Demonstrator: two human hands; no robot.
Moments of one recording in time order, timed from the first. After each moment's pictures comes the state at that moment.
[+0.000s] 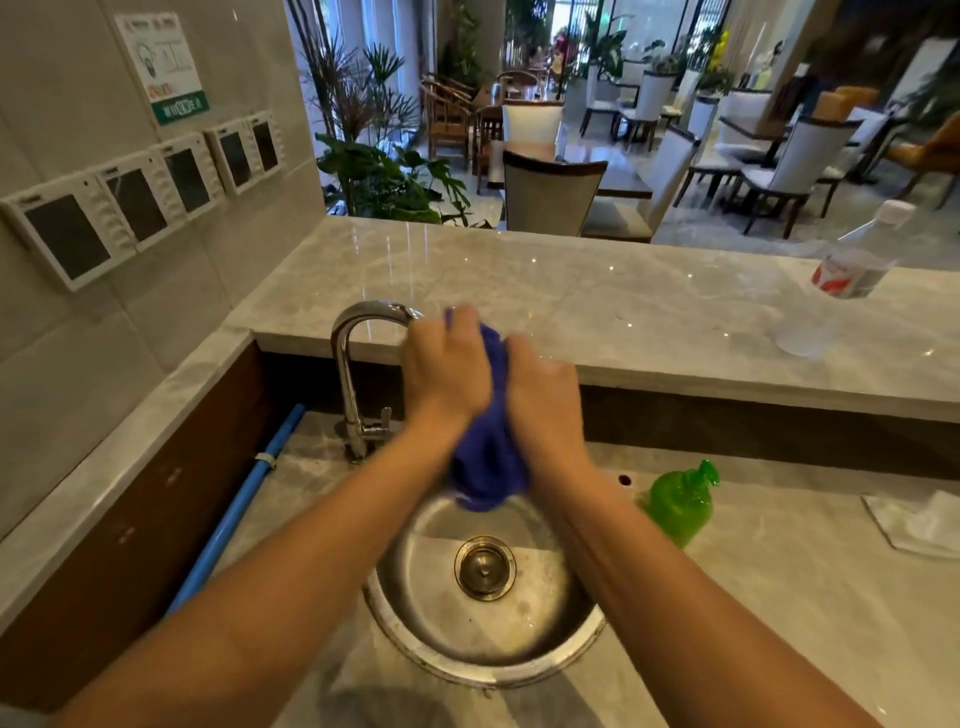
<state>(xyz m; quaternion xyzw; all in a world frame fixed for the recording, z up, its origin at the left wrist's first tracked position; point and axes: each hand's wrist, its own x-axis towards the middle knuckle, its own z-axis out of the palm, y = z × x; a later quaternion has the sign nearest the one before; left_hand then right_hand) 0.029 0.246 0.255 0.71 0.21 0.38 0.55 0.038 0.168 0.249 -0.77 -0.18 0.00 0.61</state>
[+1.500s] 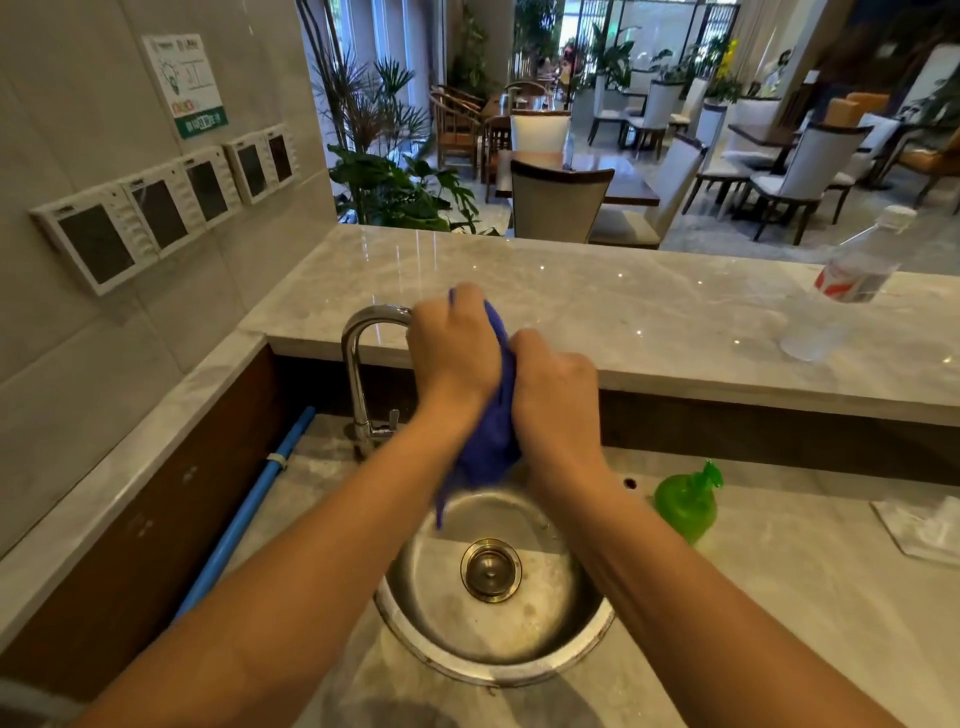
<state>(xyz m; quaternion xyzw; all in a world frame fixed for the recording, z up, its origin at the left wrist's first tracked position) 0.022 0.228 0.278 0.69 0.21 0.40 0.57 0.024 0.150 0.273 -0.82 -0.20 -0.07 0.53</state>
